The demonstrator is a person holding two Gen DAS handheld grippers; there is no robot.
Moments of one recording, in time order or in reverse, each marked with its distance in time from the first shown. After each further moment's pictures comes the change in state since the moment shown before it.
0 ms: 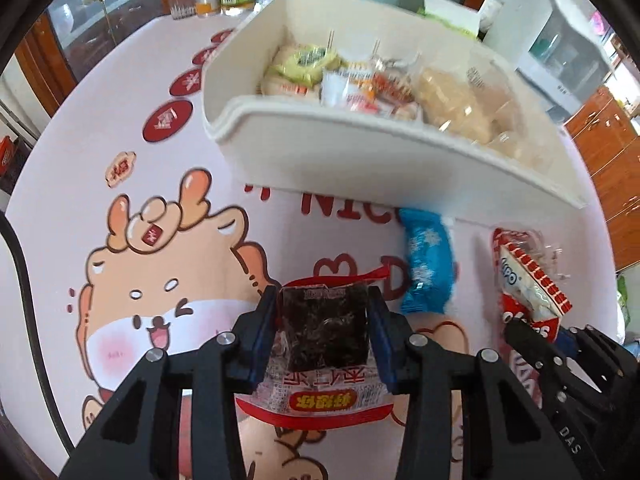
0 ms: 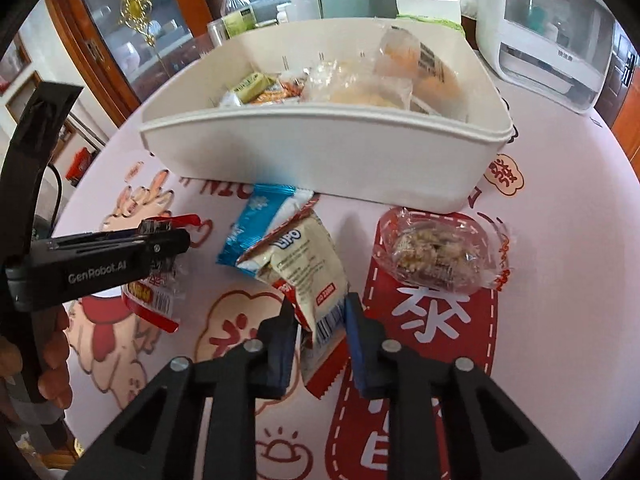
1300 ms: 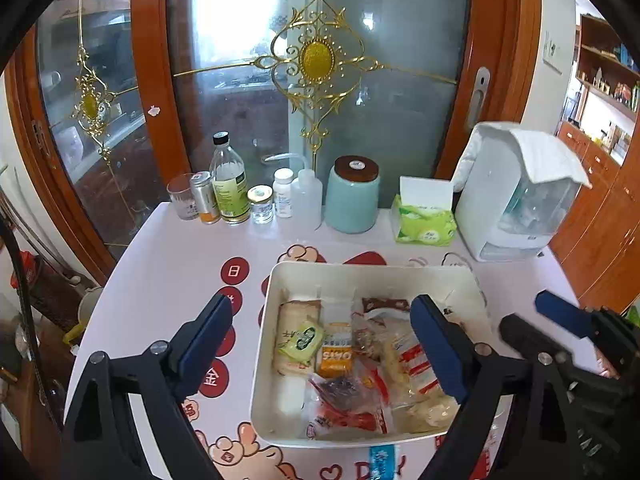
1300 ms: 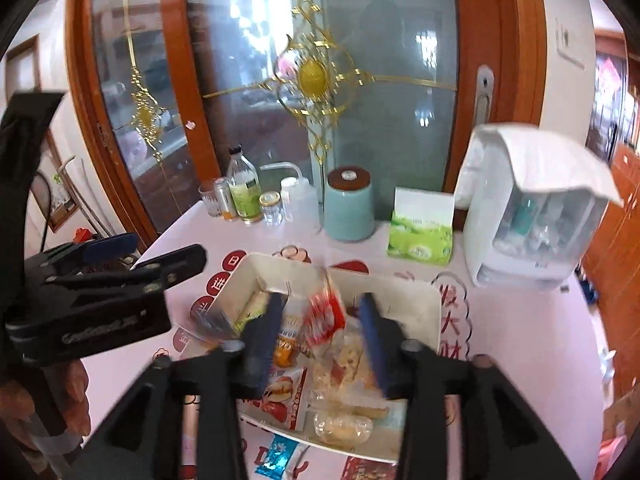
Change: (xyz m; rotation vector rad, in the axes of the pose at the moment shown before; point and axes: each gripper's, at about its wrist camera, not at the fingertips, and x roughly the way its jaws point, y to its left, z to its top) left arm -0.144 -0.020 0.183 0.115 -0.394 0.053; right arm -0.110 0.022 0.197 -0.032 -0.335 -0.059
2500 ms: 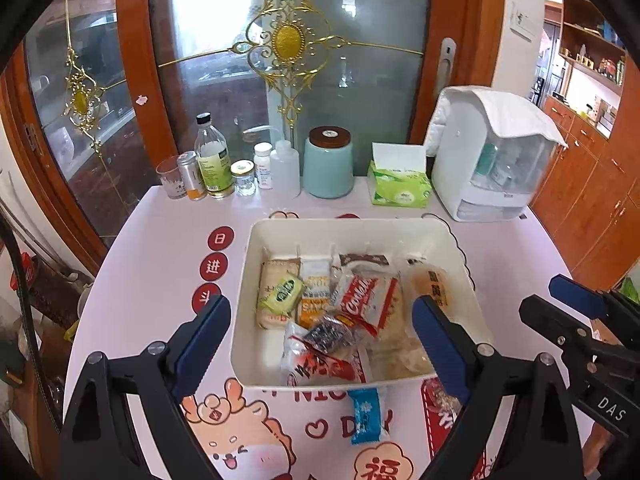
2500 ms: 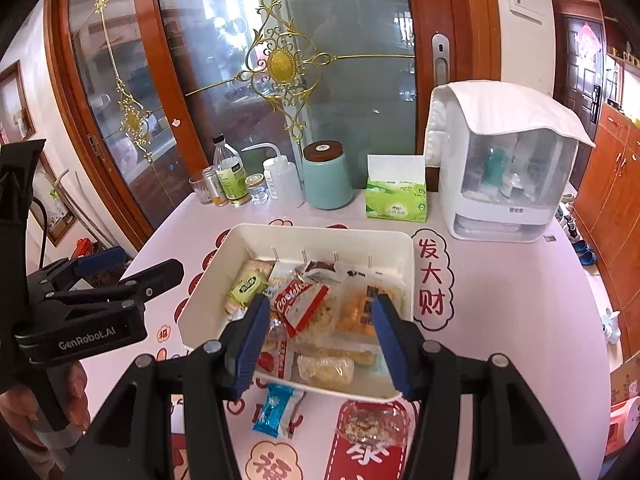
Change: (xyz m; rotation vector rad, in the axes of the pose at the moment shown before) left arm -0.036 -0.031 -0.051 0.055 0.048 -0.039; right arm -0.045 -0.031 -0.045 0.067 0.039 -0.019
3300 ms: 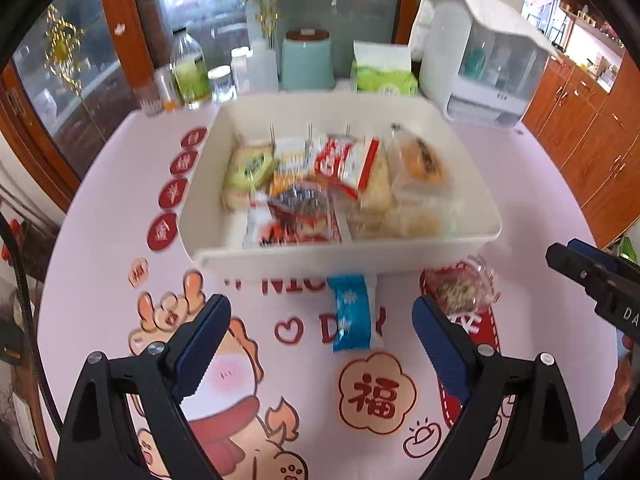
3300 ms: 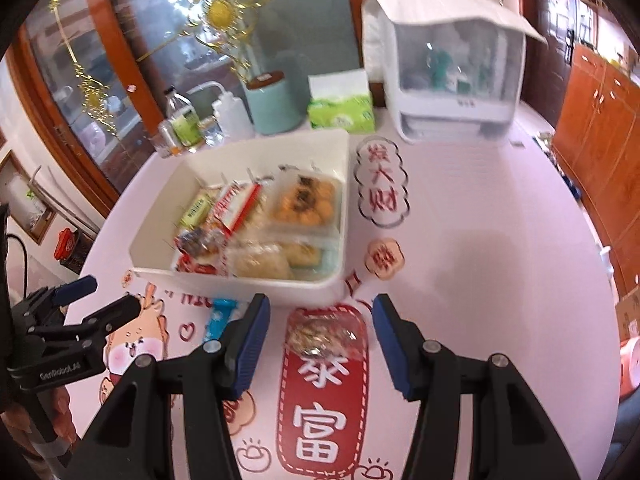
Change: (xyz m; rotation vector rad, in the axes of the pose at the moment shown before) left arm 0.041 -0.026 -0.110 0.016 0.227 -0.018; right arm 0.016 -0.067 -0.091 0.129 0.181 -0.065
